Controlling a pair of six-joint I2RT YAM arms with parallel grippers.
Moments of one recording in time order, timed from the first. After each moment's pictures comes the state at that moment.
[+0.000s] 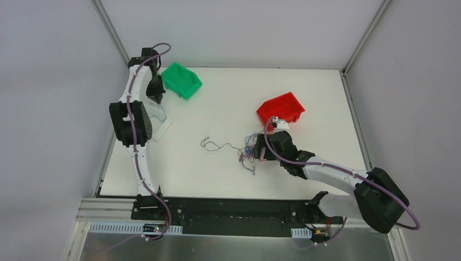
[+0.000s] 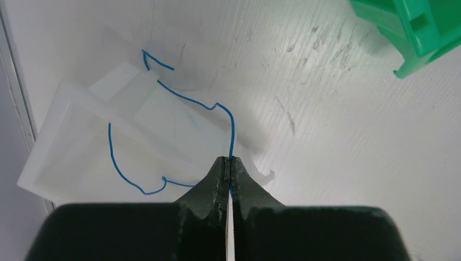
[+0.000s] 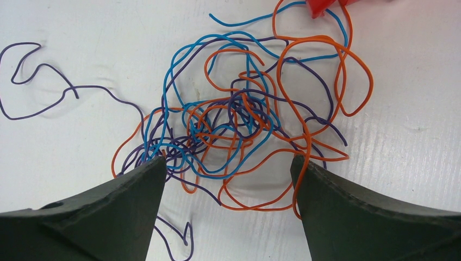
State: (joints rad) left arm 0.07 2.23 2.12 -1.15 -0.11 -0.14; right arm 0.76 1.21 0.49 0.02 0.25 0.59
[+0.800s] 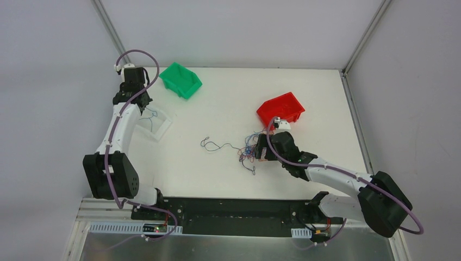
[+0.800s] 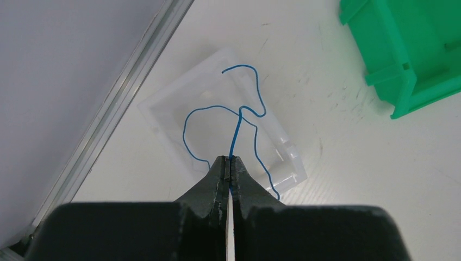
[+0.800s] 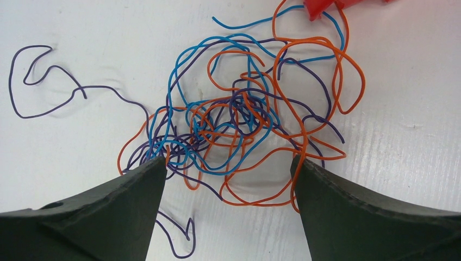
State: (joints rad) left arm 0.07 1.46 1.27 -0.55 -0.41 -0.28; right arm 0.76 1.17 0.48 0.02 0.25 0.59
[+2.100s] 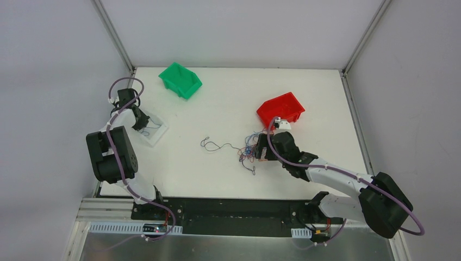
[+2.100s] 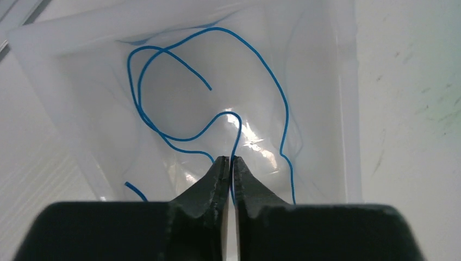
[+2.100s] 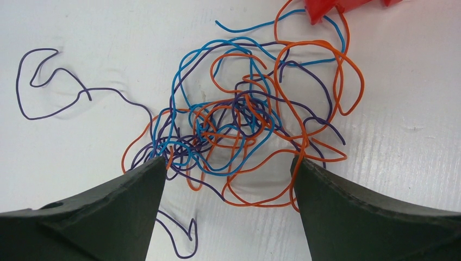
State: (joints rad) left arm 0.29 1.64 1.04 -0.36 -0.17 -0.52; right arm 0.76 1.16 0.47 0.02 0.25 0.59
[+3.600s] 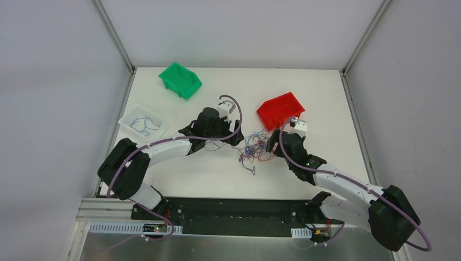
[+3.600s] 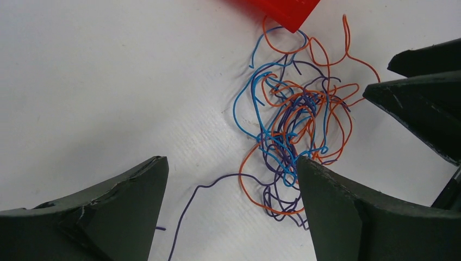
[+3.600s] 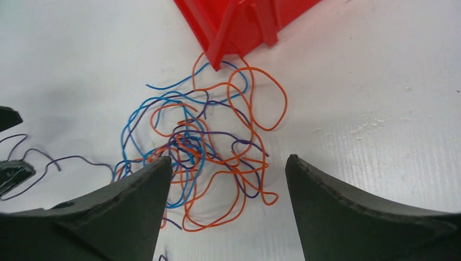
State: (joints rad) left arm -0.69 1.51 0.81 0.18 0.13 -0.29; right arm 0.71 1.01 0.43 -0.01 0.47 0.66
